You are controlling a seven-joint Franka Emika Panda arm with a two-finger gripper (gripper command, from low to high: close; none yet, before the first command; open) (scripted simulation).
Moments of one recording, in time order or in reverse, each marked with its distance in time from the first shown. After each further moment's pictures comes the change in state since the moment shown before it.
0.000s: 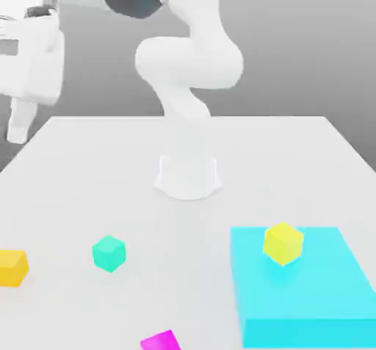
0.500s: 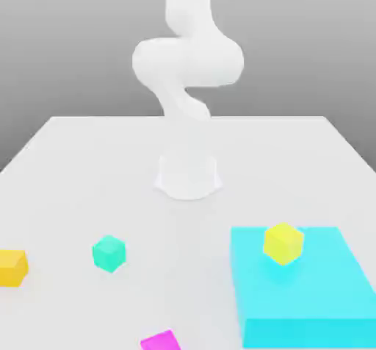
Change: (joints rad) arm 0.329 -0.550 0.094 0.084 0.089 -0.216 -0.491
